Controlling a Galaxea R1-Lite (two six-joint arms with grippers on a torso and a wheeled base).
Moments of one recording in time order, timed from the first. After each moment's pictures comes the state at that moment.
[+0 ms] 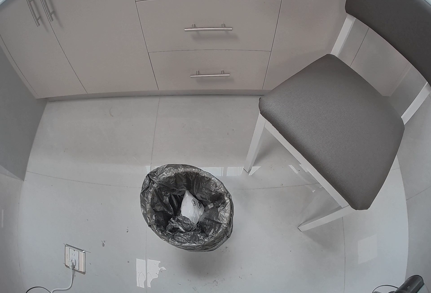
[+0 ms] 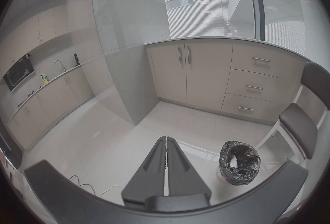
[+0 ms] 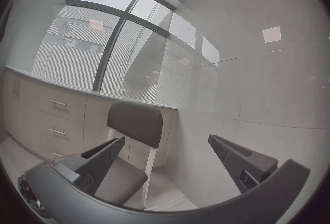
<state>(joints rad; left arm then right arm) 0.07 0.20 -0.69 0.66 0.42 -0.18 0.15 0.21 -0.30 -0.62 -0.66 -0.38</state>
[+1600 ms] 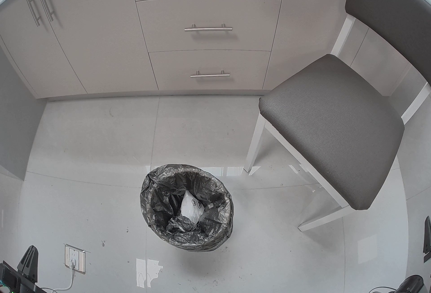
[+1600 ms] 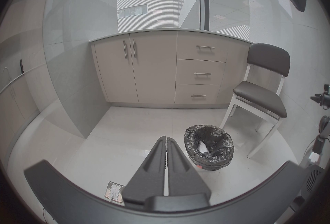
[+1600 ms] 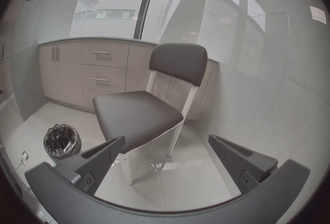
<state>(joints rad) 0.00 0.01 -0.02 0.04 0.01 -0.01 0.29 0.02 -0.07 -0.12 -0.52 -0.20</state>
